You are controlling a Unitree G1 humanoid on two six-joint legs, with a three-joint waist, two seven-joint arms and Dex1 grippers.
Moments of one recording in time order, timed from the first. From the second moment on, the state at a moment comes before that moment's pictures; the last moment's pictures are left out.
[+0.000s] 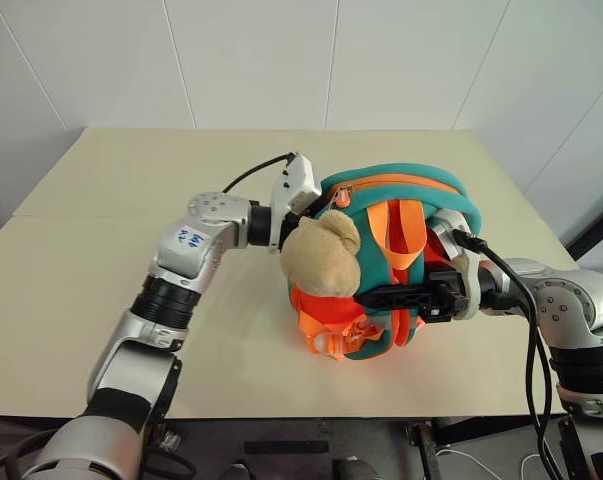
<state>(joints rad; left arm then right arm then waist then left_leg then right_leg) -1.07 0.39 -0.22 0.24 -0.35 0.48 -1.02 -0.68 -0.73 -0.03 -0.12 0.94 1.07 1.23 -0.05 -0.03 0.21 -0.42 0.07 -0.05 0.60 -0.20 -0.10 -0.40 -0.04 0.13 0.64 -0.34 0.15</state>
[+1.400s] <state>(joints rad) -0.78 0.79 0.09 -0.22 -0.70 0.71 -1.28 -0.63 -0.72 0.00 -0.13 0.91 1.01 1.17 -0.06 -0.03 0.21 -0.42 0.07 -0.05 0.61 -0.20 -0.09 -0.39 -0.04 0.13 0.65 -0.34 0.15</state>
